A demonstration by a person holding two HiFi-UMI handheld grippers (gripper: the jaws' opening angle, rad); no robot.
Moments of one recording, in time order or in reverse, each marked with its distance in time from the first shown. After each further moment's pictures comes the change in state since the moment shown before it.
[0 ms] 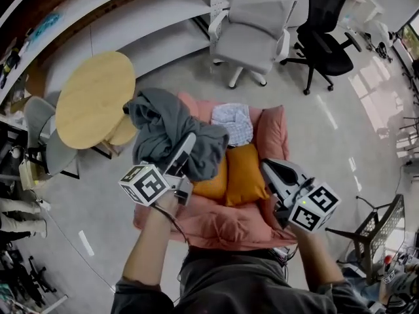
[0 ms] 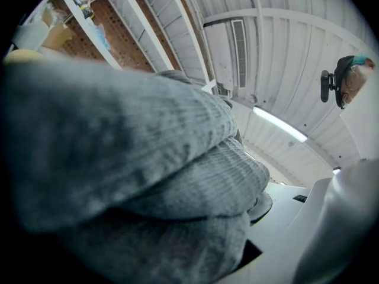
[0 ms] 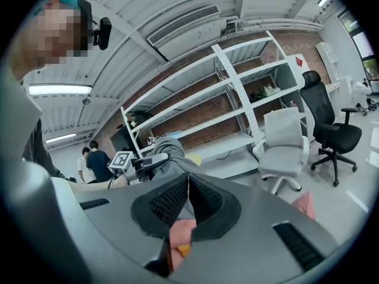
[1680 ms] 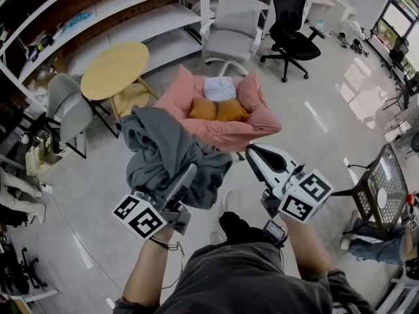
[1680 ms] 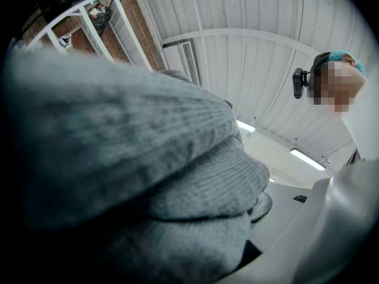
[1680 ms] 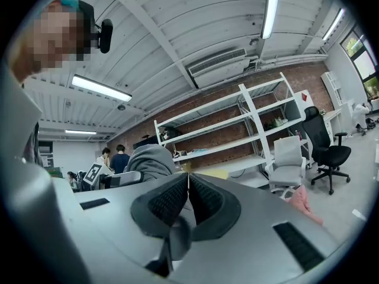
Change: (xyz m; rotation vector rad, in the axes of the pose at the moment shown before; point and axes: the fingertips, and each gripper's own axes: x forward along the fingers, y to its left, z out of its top) left arm -0.449 -0.341 -0.190 0.167 -0.043 -0.167; right arm -0.339 0.358 -0.110 -0.143 -0.223 0.053
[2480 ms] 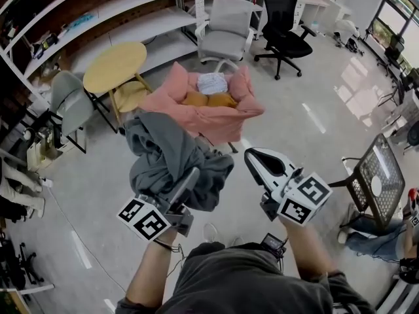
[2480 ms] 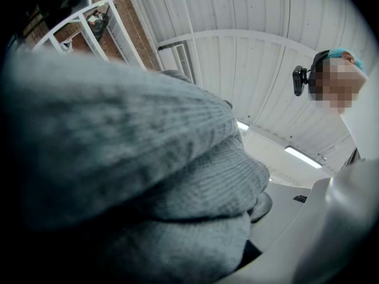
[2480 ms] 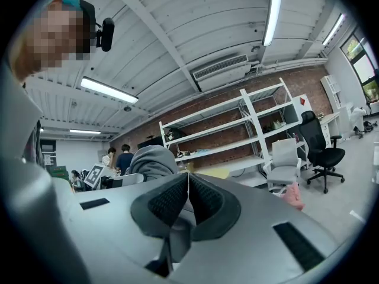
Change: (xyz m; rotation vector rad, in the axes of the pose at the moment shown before) left arm -0.053 -0.110 -0.068 0.011 -0.009 -0.001; right arm -0.126 0.060 -0.011 -0.013 -0.008 0.009
